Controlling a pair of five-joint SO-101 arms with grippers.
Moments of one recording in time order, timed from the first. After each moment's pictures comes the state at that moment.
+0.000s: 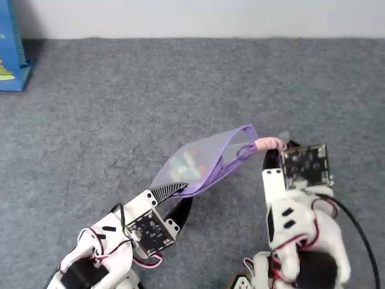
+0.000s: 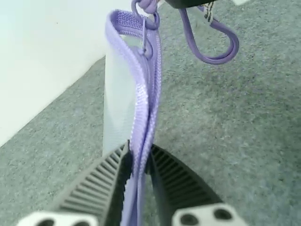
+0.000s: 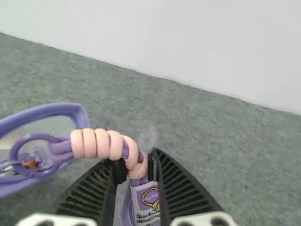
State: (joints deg) left arm 38.9 -103.5 76.0 63.3 -14.6; right arm 4.5 -80.6 48.7 62.3 15.4
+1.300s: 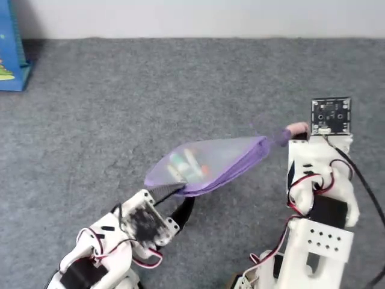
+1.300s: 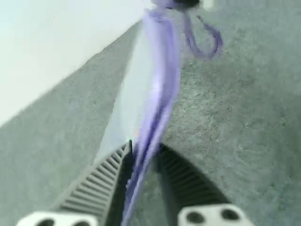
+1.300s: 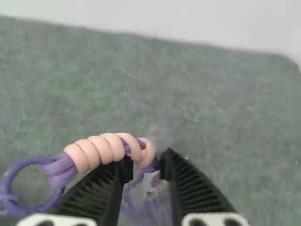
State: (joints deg) left arm 36.8 -103.5 76.0 64.7 -6.6; right arm 15.6 -56.4 48.7 50.8 15.3
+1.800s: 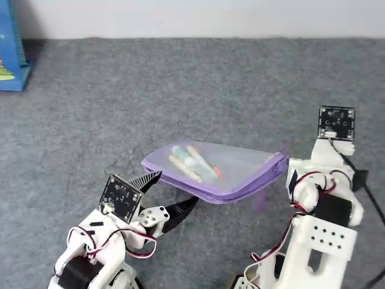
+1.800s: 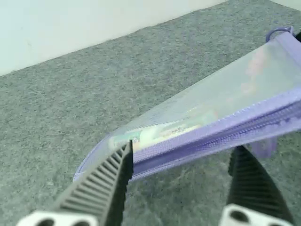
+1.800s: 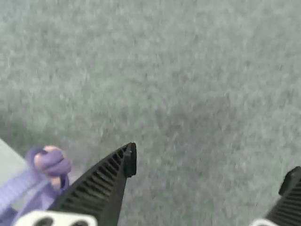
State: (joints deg) left arm 26.7 -103.5 76.1 64.8 3.2; right arm 17.1 -55.6 48.9 65.3 10.3
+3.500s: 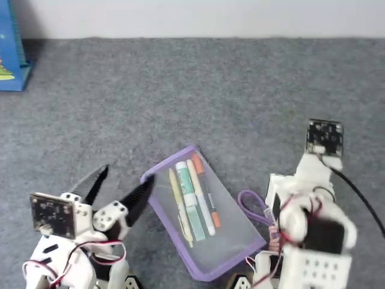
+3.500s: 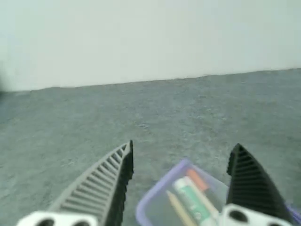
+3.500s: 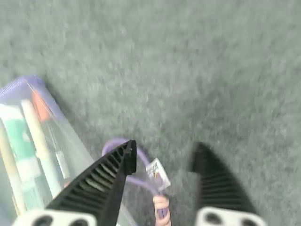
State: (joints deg) left arm 5.3 -103.7 56.7 77.2 8.0; right arm 6.9 -69.9 44.7 83.3 -1.5
